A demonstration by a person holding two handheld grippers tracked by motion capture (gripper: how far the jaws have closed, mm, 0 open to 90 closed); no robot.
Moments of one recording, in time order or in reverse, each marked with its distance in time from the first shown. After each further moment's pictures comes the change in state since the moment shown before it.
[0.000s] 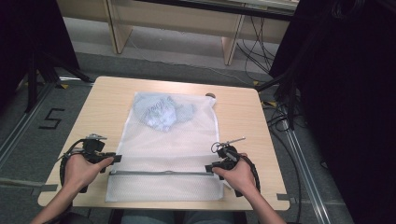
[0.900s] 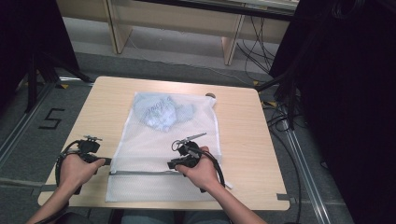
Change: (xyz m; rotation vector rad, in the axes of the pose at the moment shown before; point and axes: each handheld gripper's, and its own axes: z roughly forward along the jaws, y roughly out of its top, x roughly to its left) left arm 0.014 -0.008 0.006 0.133 0.022 -0.099; right arm 0.097 0.040 0.040 -0.033 0.160 -0.155
